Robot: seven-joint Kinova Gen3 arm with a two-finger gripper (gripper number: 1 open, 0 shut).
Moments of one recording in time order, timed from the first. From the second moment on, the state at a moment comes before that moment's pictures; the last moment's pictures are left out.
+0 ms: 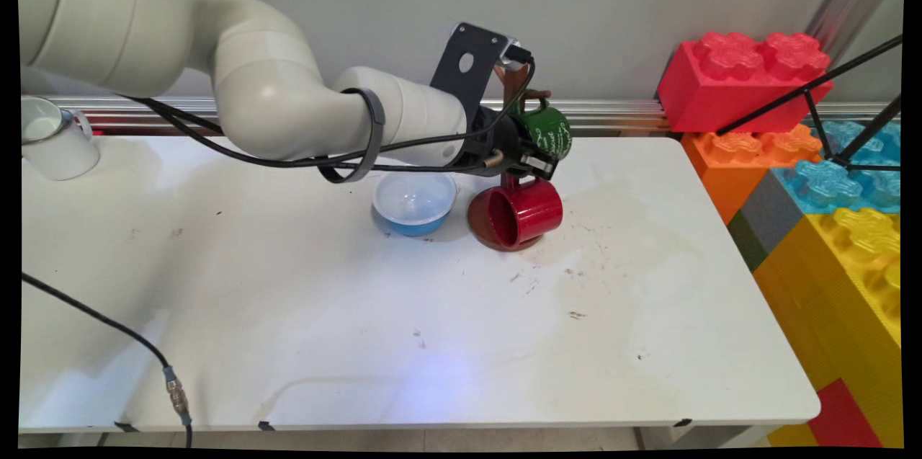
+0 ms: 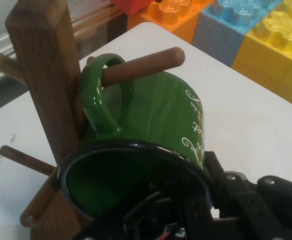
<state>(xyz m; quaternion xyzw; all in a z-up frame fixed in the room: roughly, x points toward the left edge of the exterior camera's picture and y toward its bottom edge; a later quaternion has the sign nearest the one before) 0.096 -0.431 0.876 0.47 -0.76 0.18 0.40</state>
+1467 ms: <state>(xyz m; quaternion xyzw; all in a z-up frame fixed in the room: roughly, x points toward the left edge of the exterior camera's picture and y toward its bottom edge) 0.064 -0.418 0.892 0.44 -0.76 0.12 0.46</state>
